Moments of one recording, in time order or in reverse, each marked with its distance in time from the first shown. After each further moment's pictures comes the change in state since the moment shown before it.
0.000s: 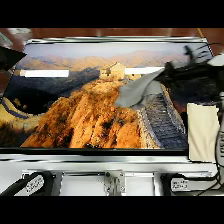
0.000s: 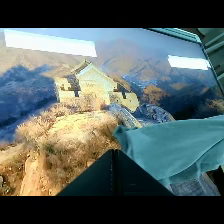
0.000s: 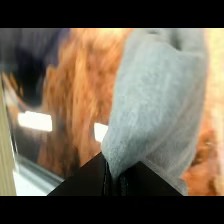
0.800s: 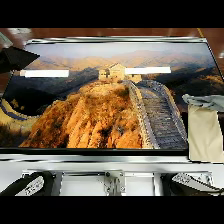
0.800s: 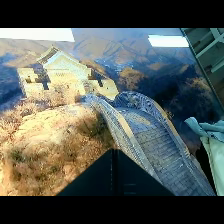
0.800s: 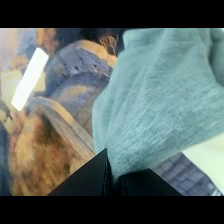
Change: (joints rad) left arm -0.110 0.000 0.000 0.000 -0.002 -0.003; right arm -0.766 0.196 0.005 -0.195 0.212 0.042
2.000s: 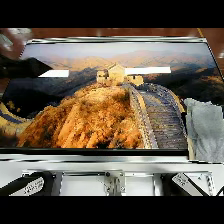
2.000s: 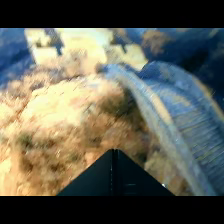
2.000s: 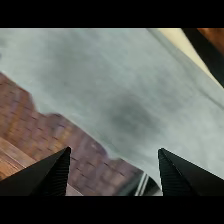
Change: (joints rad) left arm -0.145 -0.115 0.000 0.286 -0.044 -0.106; right arm 0.048 0.184 -0.336 -0.294 -0.175 -0.077
